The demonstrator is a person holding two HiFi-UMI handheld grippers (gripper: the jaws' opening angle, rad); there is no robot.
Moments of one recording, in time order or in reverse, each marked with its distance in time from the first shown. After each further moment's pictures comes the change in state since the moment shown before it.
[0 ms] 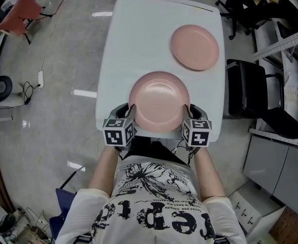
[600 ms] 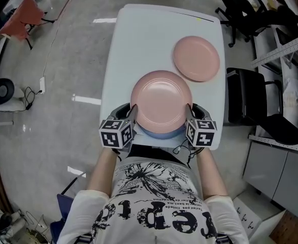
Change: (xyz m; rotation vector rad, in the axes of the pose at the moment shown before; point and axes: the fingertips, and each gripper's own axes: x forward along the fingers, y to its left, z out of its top) left arm -0.005 0.005 0.058 -0.024 -0.087 -0.080; right arm 0.006 -0.002 0.058 0.022 -0.084 0.029
